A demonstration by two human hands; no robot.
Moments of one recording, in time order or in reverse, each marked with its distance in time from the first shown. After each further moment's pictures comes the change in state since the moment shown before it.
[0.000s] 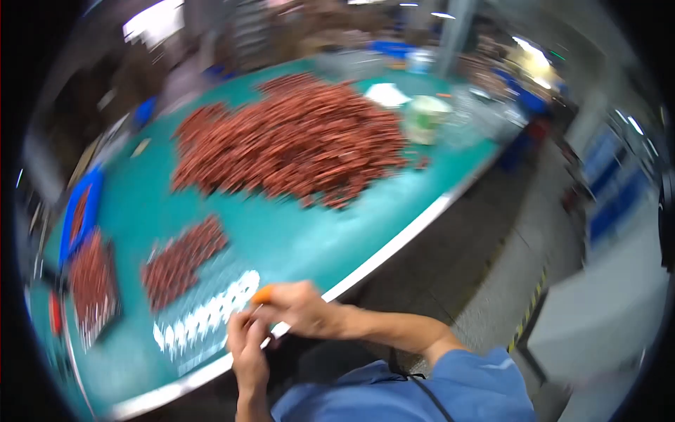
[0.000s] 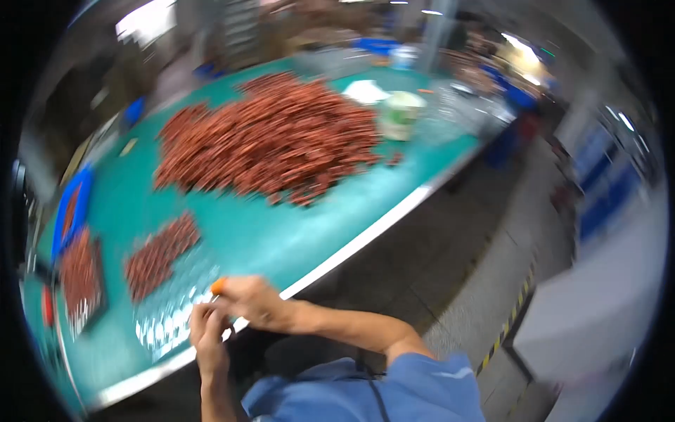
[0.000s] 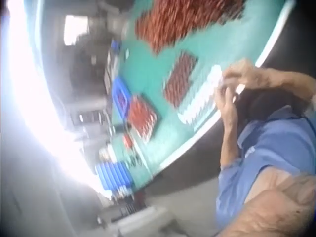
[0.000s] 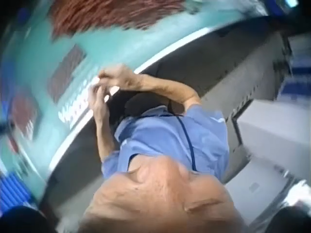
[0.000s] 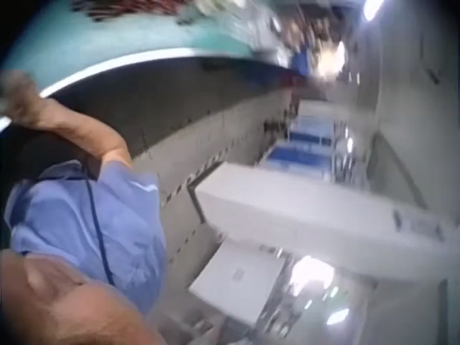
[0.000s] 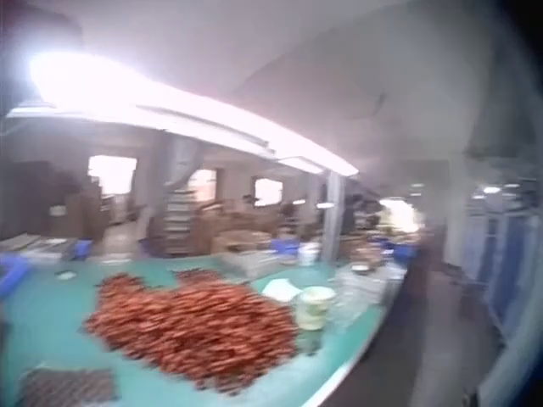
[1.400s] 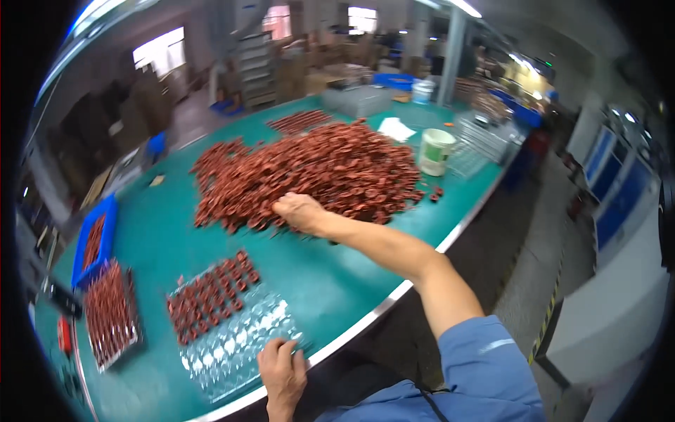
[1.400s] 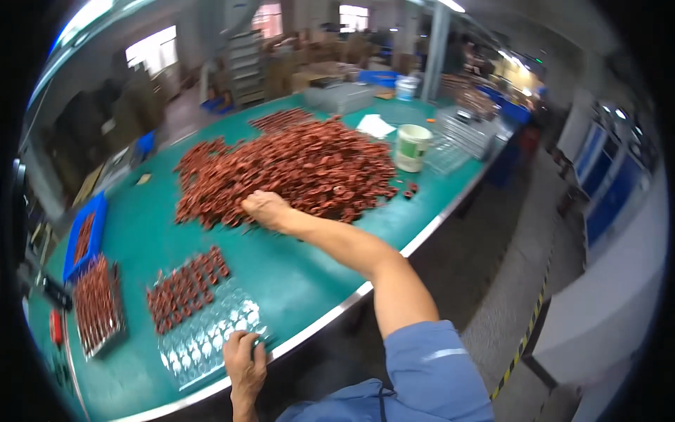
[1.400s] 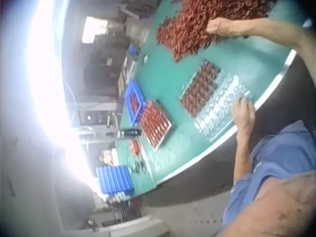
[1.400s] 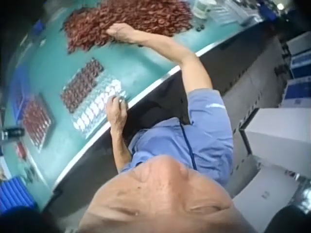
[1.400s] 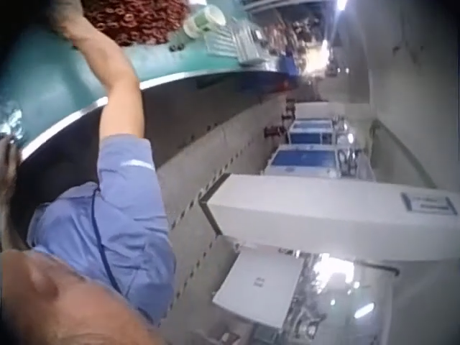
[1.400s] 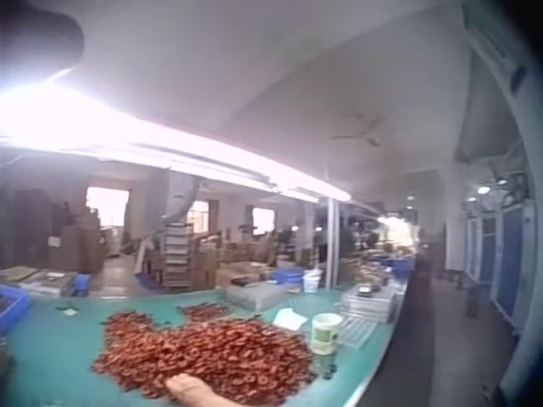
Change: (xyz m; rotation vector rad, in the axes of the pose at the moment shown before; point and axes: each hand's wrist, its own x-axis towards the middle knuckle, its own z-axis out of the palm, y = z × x) left_hand 0.014 -0.035 -0.036 0.999 0.003 0.624; right_hand 0.199 0.158 -0.078 -1.110 -0.093 -0.485
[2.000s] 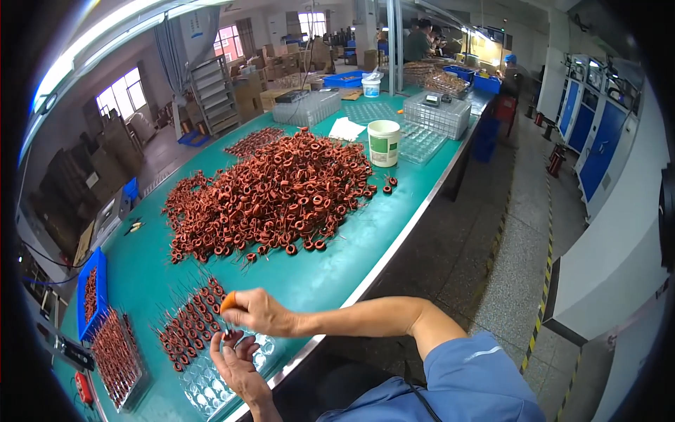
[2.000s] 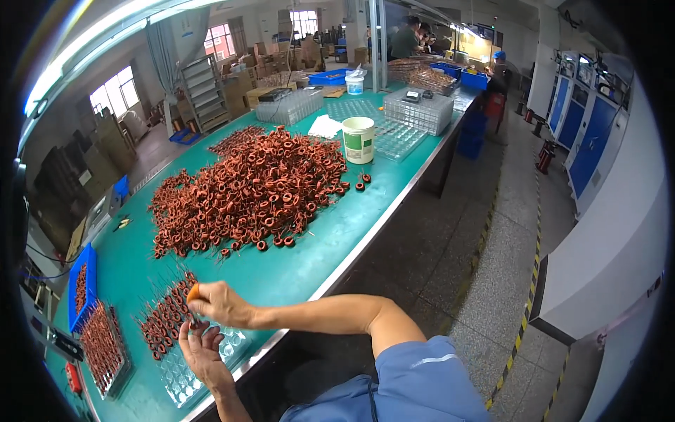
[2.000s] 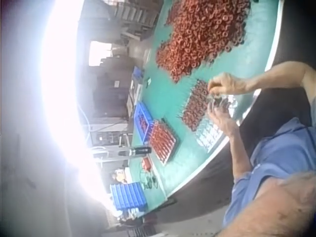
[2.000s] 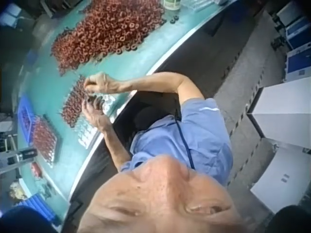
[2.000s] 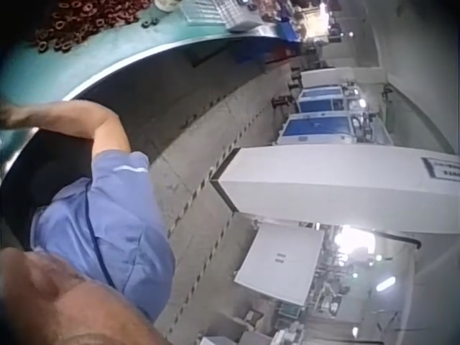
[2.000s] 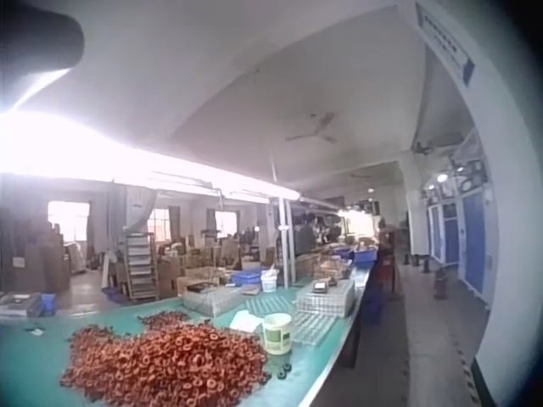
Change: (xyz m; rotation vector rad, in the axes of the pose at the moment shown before) left_hand 0.048 0.041 0.000 -1.182 0.354 -0.426; right_hand -0.045 -0.171 -0.129 1.316 0.227 0.570
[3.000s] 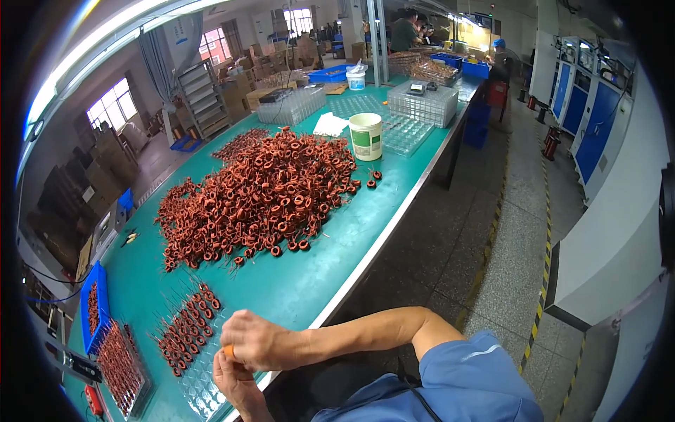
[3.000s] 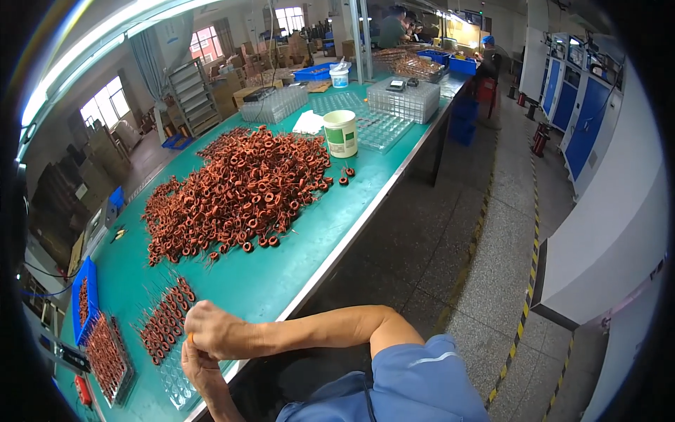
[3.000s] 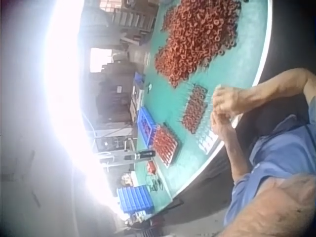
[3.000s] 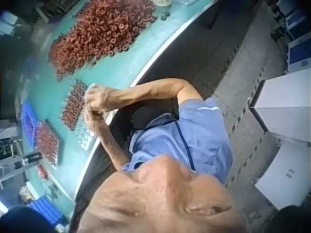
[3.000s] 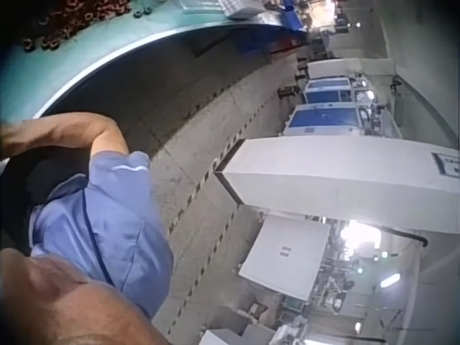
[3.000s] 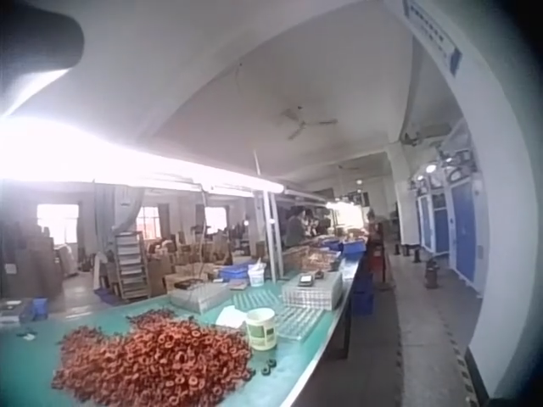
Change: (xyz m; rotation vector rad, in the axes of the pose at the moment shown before) left_hand -0.006 0.005 -0.013 -0.130 -0.146 -0.154; right_hand -0.042 -0.020 0.000 -0.586 0.023 -0.755
